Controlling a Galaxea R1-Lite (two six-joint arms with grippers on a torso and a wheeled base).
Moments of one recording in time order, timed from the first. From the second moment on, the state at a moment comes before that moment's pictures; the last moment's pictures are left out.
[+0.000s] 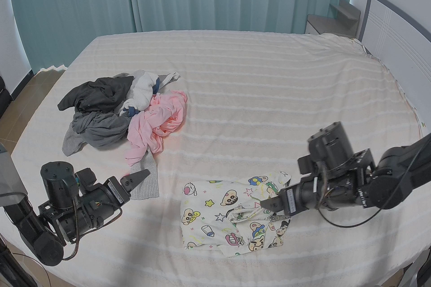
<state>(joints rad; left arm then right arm) -0.31 1.82 -0.15 -1.38 -0.13 -0.83 0.66 1.80 -0.84 -0.15 -0.12 0.28</state>
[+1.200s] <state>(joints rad) -0.24 2.05 -0.02 -1.55 -0.14 -0.84 0.78 2.19 -1.35 0.33 -0.09 1.01</state>
